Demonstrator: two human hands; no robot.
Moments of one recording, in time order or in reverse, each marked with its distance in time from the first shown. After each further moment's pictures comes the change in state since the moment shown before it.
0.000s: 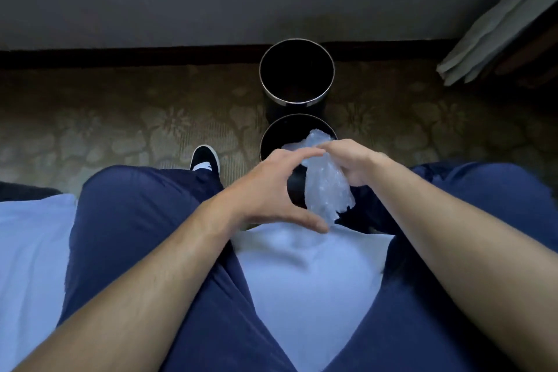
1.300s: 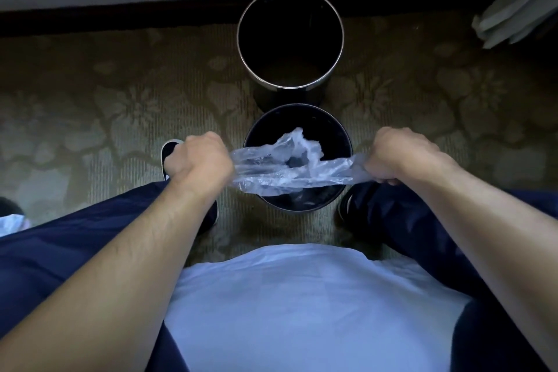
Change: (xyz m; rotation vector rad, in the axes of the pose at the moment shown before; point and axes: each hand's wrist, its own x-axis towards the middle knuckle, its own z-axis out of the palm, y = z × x) left_hand 0.138 -0.087 -0.045 0.537 0.145 -0.989; right_hand 0.063 -0.034 -0.051 -1.031 0.265 0.262
